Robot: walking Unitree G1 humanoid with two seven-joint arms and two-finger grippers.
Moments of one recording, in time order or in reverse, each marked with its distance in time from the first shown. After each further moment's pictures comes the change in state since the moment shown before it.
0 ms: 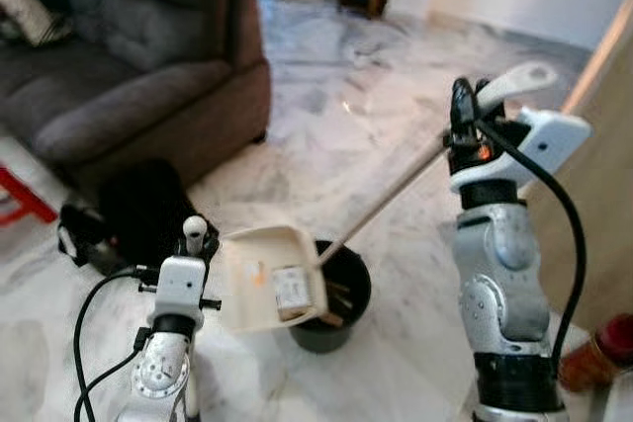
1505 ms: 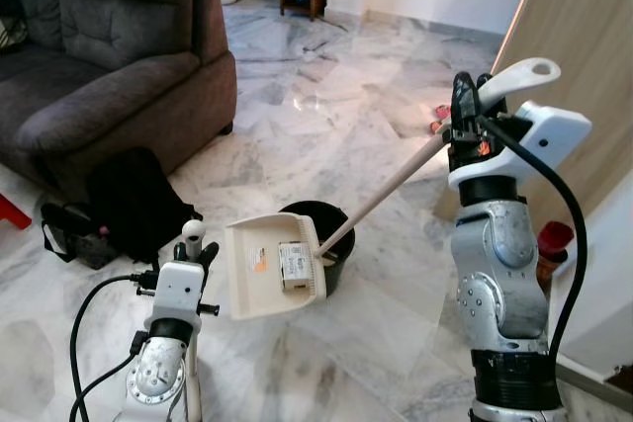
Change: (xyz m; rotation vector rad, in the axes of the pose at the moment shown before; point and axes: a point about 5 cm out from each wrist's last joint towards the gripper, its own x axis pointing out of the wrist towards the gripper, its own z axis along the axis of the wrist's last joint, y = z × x) left arm -0.004 -0.005 -0.001 0.002 -0.006 -0.035; right arm 0.000 -0.005 0.001 0.016 -0.010 -0.029
